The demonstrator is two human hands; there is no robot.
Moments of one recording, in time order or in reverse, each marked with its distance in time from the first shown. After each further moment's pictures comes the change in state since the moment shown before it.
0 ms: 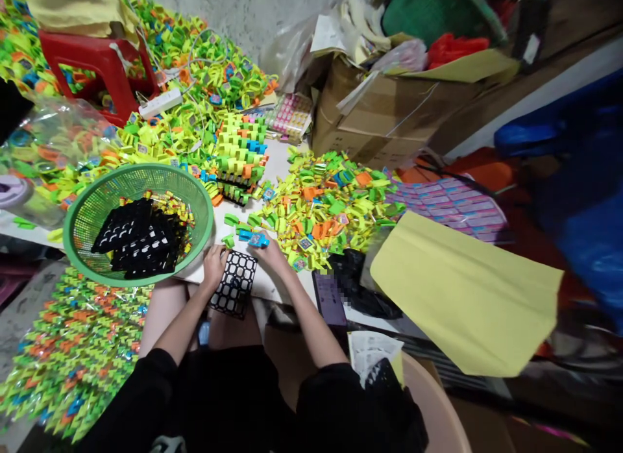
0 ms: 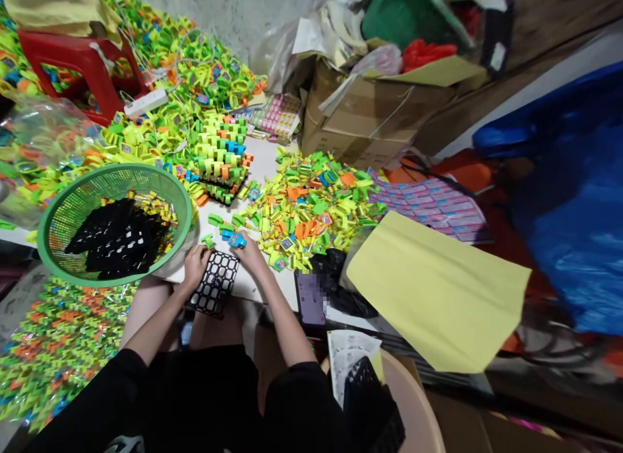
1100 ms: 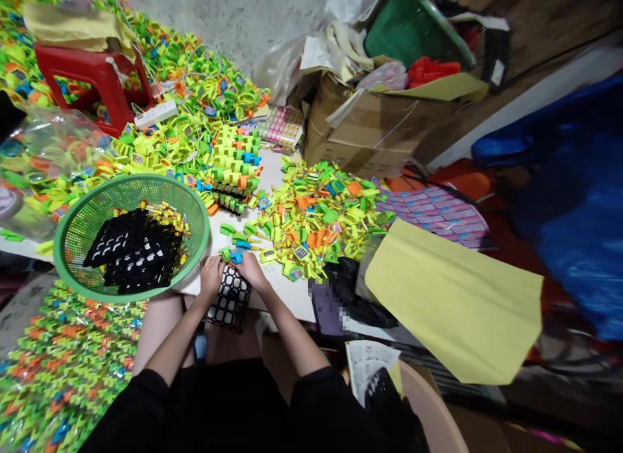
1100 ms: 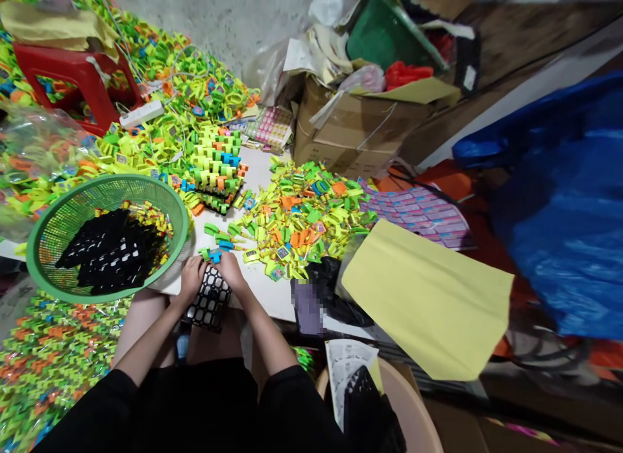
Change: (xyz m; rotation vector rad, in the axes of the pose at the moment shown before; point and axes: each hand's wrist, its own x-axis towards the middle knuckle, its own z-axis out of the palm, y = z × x) left_hand -0.001 -0.015 0.010 0.078 -0.043 0.073; right_hand 0.010 -0.027 0.049 0.011 -0.058 0.059
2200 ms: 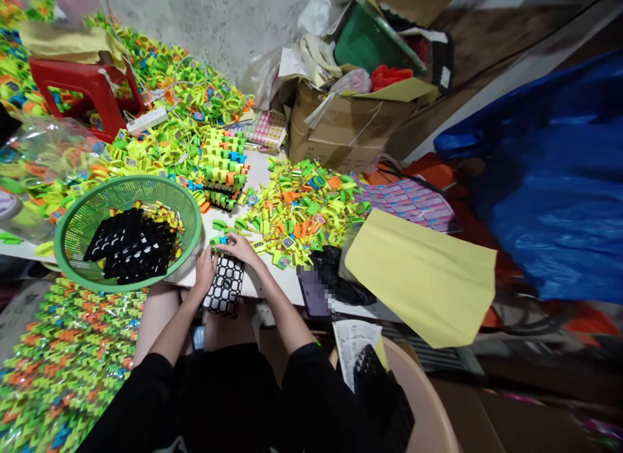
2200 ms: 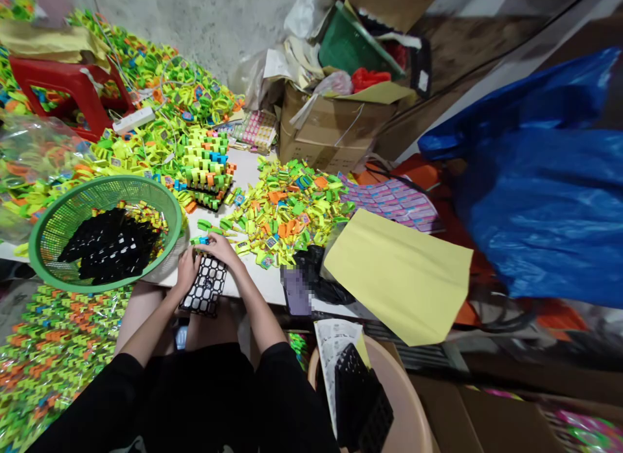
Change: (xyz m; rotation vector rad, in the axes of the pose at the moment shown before) left_hand 0.003 -0.008 0.005 -0.046 0.085 0.026; right_hand 0.009 -0.025 -0.021 0.334 -0.076 -0.027
